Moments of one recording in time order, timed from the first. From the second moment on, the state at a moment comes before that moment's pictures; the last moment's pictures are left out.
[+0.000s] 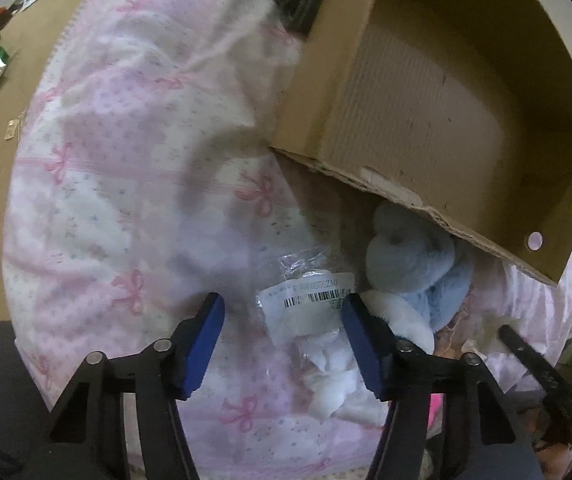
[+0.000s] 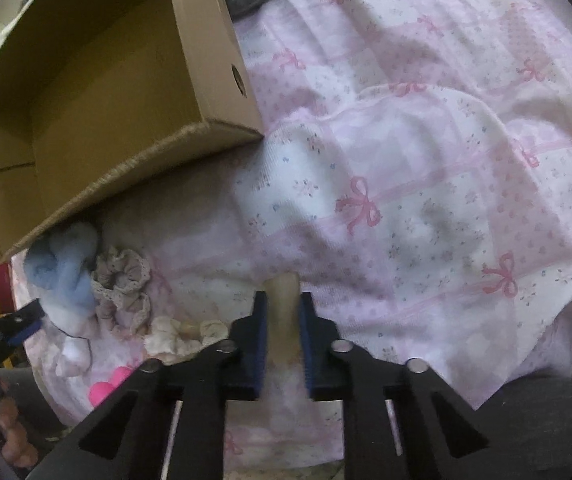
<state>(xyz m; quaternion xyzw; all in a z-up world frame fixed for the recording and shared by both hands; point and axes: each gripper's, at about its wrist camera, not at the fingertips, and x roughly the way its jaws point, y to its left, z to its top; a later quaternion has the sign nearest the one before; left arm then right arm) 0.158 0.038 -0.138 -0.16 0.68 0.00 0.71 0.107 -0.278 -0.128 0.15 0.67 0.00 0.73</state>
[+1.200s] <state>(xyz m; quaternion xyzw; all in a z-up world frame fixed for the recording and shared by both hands) 0.119 0.054 -0.012 -0.13 0.57 -0.03 0.81 0.103 -0.262 -0.008 0.22 0.51 0.19 0.81</state>
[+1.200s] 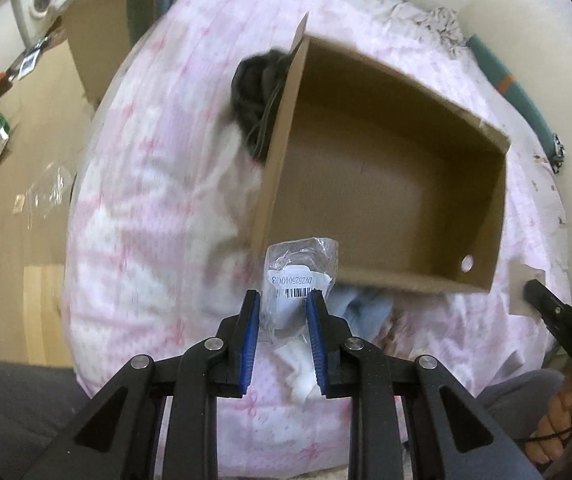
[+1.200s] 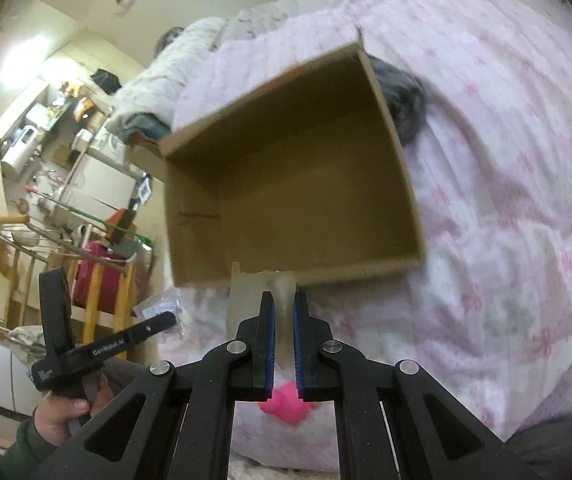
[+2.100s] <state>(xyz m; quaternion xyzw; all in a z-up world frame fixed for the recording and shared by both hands) 0.204 -0.007 -0.055 -0.05 0.54 -0.09 0.83 0.166 -0.229 -0.050 0.12 0.52 0.16 0.83</state>
